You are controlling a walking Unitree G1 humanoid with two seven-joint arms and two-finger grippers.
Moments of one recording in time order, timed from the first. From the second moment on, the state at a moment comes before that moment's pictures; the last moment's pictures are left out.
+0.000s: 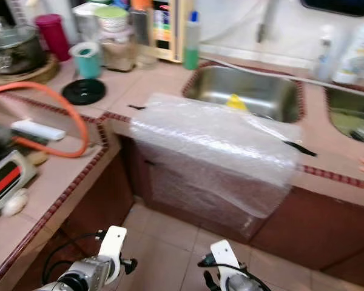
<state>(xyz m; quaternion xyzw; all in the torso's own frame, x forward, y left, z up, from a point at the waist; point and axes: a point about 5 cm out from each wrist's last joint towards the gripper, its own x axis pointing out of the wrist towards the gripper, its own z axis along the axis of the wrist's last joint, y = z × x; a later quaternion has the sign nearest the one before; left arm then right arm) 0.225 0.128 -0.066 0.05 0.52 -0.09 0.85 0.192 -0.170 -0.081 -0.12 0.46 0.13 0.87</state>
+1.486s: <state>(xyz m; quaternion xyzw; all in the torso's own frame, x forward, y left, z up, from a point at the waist) 0.224 0.130 -0.066 0.08 0.52 -0.10 0.84 0.190 -0.169 -0.082 -0.12 0.47 0.13 0.87</state>
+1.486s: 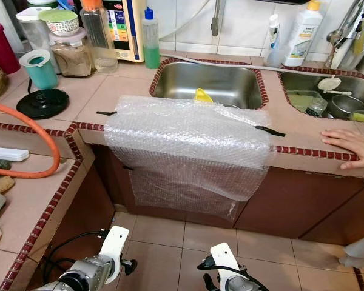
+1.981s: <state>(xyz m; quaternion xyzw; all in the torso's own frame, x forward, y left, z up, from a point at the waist) 0.223 0.131 -0.067 0.08 0.53 -0.10 0.84 0.190 -0.170 -0.082 -0.12 0.47 0.13 0.87</state>
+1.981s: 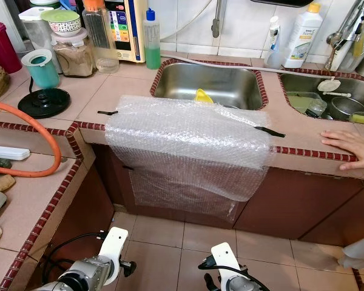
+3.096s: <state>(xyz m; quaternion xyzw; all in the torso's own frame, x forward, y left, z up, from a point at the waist) 0.224 0.128 -0.066 0.09 0.52 -0.13 0.84 0.190 -0.170 -0.082 -0.12 0.47 0.13 0.87</state>
